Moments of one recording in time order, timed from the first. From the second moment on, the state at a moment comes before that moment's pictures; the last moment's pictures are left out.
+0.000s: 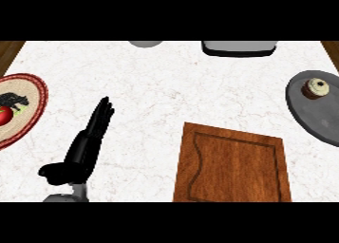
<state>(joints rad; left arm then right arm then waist) -0.01 0.05 -0.13 -1.58 0.00 0.01 -0.11 -0.40 -0.85 -0.66 -0.26 0.30 0.44 -0.82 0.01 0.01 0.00</state>
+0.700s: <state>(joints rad) -0.03 0.04 -0.13 -1.60 0.00 0.01 -0.08 -0.36 -0.86 -0.61 -0.27 0.29 0.37 -0.87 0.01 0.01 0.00</state>
